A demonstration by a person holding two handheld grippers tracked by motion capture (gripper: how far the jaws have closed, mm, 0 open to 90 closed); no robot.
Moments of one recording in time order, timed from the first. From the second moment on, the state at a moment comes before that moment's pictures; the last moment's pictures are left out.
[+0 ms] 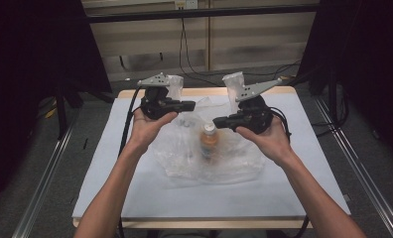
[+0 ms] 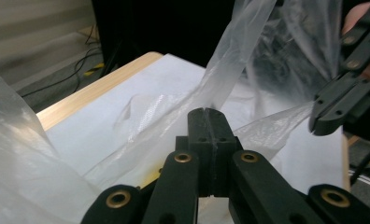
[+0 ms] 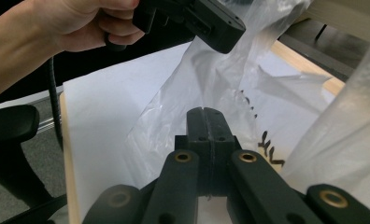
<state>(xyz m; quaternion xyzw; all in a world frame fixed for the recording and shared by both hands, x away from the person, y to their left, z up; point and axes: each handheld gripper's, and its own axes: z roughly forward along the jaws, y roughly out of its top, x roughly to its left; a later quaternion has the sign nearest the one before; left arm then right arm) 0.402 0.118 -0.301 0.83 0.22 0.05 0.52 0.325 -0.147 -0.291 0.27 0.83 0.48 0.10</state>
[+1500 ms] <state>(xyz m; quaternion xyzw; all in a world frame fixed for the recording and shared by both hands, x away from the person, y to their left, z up) 0.382 0.109 -0.467 0.91 0.24 -0.04 0.32 0.353 -0.172 -0.477 0.38 0.86 0.35 0.03</state>
